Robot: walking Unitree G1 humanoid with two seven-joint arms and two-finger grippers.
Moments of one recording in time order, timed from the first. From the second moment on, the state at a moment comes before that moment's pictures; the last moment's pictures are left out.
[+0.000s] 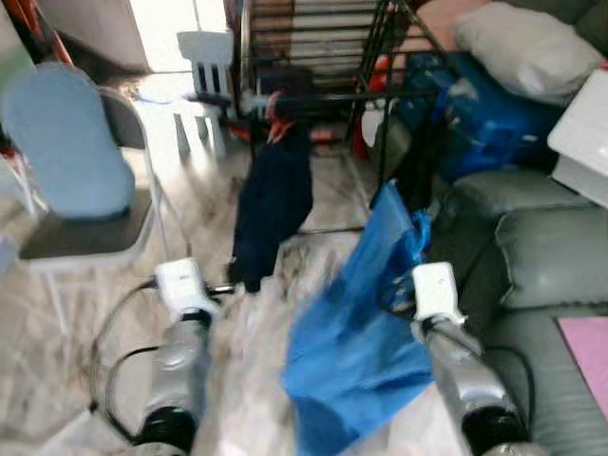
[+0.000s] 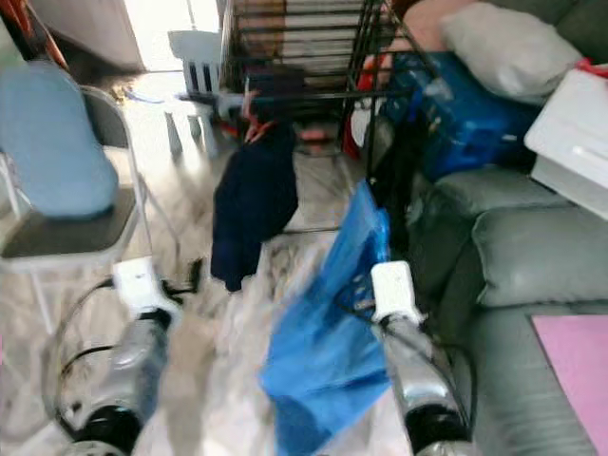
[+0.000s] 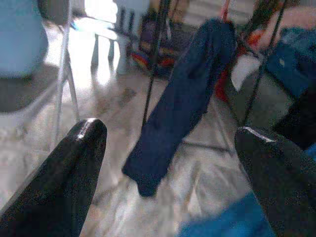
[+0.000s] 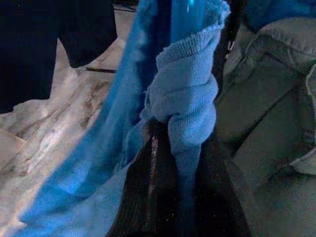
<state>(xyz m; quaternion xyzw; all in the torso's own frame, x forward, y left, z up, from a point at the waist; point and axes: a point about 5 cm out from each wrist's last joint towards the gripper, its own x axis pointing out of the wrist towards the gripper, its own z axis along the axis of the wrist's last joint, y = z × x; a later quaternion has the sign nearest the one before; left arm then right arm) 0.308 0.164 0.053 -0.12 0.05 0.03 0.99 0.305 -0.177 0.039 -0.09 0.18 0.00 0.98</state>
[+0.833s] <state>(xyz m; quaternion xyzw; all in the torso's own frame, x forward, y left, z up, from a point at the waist) 0.307 0.181 0.048 -0.14 0.06 0.04 0.99 0.306 -0.173 0.046 -0.11 0.16 0.05 0.98</state>
